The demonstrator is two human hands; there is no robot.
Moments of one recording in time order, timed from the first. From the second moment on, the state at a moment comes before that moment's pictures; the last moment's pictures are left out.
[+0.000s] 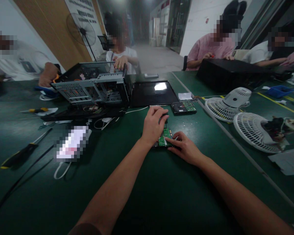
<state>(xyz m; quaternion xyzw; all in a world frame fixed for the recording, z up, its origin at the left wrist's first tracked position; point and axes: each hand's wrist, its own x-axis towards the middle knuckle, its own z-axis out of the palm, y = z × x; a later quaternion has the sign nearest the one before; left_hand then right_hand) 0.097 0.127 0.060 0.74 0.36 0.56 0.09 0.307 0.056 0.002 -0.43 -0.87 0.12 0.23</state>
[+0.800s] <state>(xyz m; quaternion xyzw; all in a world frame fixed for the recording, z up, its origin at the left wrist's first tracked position) 0.098 0.123 0.061 0.74 0.36 0.56 0.11 0.303 0.054 0.008 -0.43 -0.87 0.13 0.23</state>
